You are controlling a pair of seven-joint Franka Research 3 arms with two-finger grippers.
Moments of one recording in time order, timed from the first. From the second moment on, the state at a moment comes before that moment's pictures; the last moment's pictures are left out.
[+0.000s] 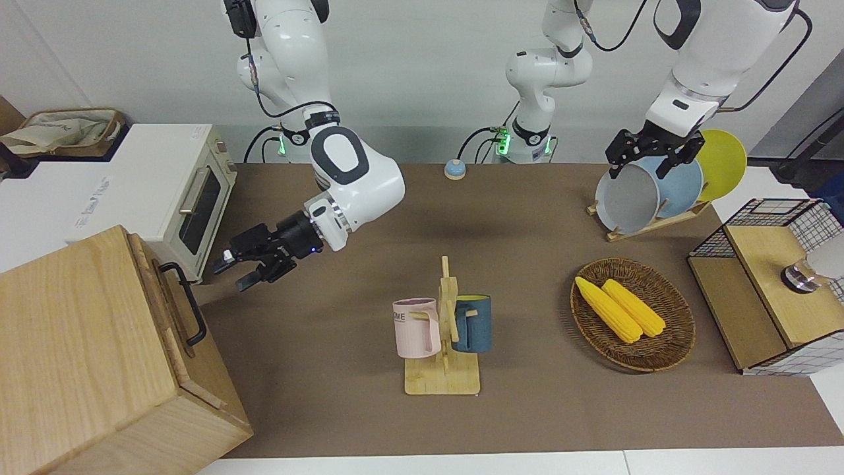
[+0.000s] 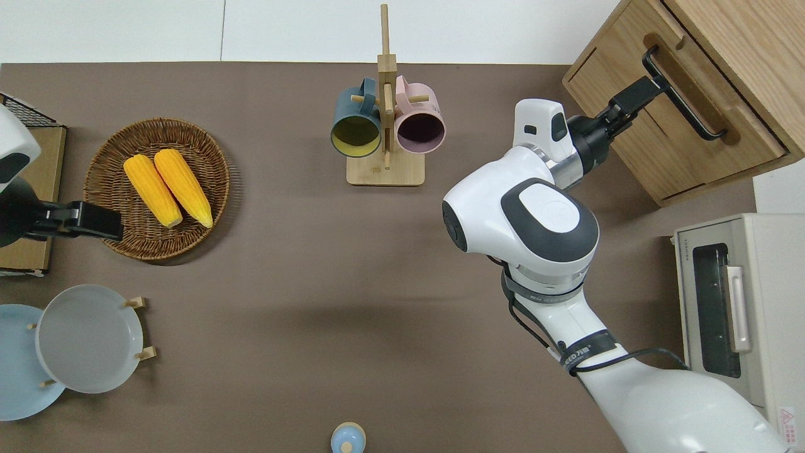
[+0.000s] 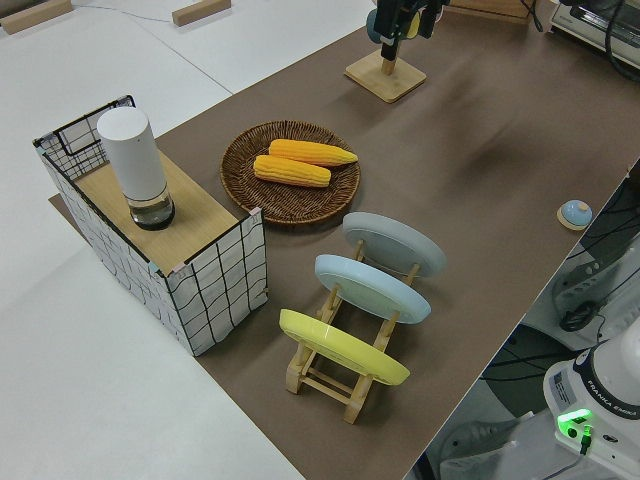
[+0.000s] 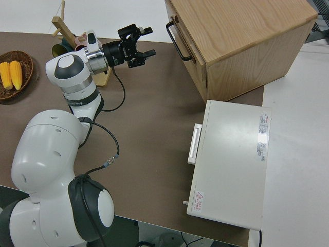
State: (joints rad) left arm 0.03 0.04 -0.06 -1.51 0.00 1.52 0.02; right arm 0.38 0.41 -0.01 -1.63 -1.54 1.79 0.33
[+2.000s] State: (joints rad) left arm 0.03 0.04 -0.06 -1.51 0.00 1.52 0.02; right arm 0.30 0.47 -0.07 -1.64 -1.67 1.91 0.50
